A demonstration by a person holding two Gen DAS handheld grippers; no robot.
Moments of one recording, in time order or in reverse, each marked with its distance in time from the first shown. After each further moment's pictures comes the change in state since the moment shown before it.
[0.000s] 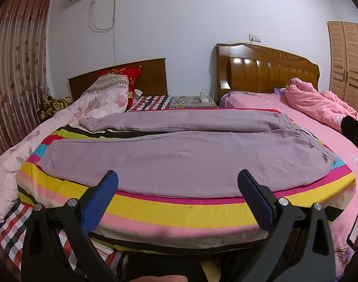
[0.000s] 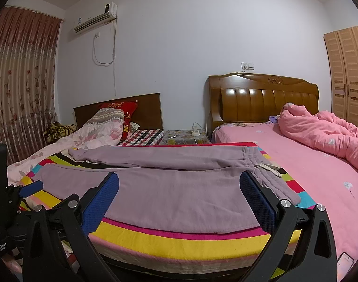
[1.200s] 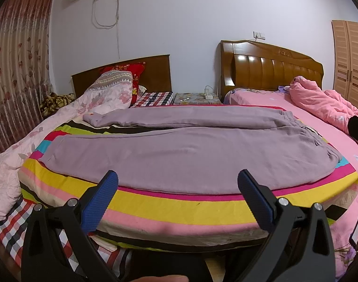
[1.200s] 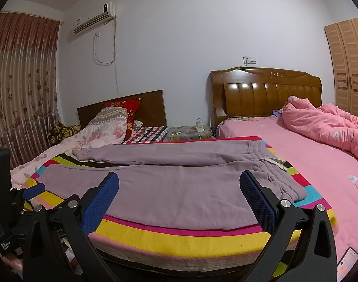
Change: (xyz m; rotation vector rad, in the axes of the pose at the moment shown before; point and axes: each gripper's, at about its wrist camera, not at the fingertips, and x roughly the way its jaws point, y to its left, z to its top) left arm 0.003 0.005 -0.002 -0.009 0.019 0.017; right arm 0.004 -0.003 -0.005 0.036 0.024 0.029
